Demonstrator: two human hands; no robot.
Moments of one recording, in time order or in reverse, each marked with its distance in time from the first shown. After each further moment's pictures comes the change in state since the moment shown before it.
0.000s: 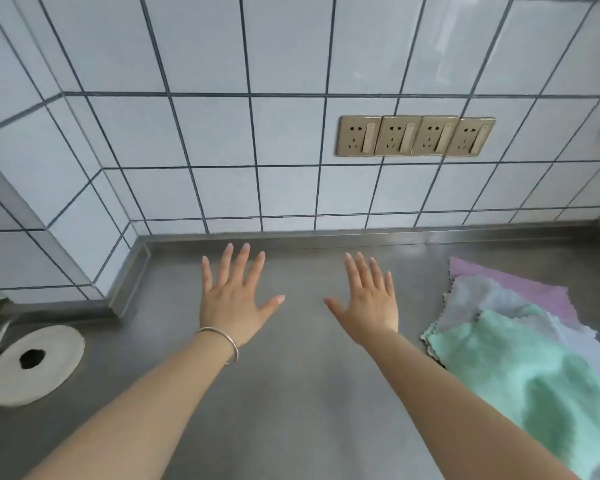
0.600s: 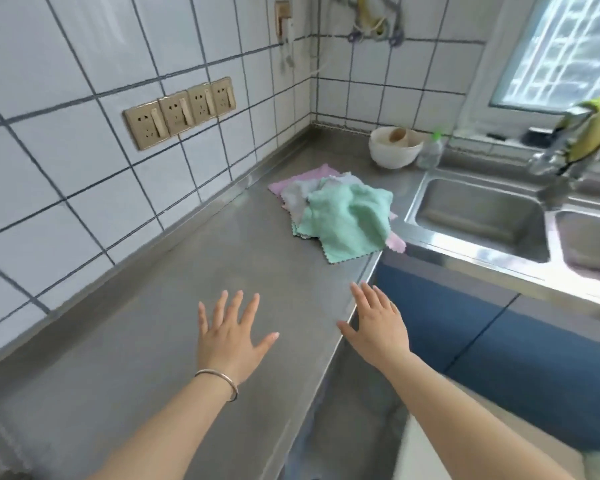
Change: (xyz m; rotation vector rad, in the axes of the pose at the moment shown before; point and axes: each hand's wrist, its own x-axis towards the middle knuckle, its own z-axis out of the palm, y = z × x) left_hand -0.085 -0.056 0.020 -0.112 -0.183 0.892; right_hand -0.265 -0.126 0.040 0.142 0.116 0.936
